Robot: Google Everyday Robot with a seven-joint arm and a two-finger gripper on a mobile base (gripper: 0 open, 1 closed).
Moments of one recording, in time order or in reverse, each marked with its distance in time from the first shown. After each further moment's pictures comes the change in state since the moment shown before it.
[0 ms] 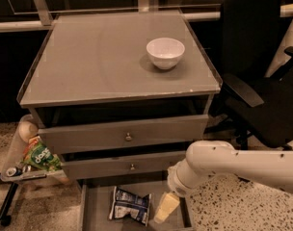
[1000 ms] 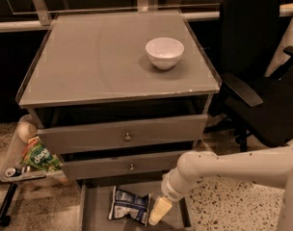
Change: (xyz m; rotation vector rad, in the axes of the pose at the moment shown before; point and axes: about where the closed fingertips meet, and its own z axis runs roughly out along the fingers) arm 0.015 -0.024 0.081 -0.023 -0.007 0.025
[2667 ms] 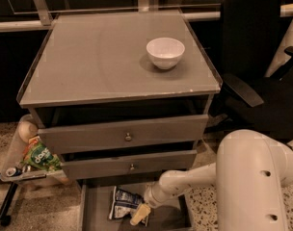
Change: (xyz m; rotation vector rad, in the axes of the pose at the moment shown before) arm -0.011 -0.044 0.188 -0.024 -0.134 0.037
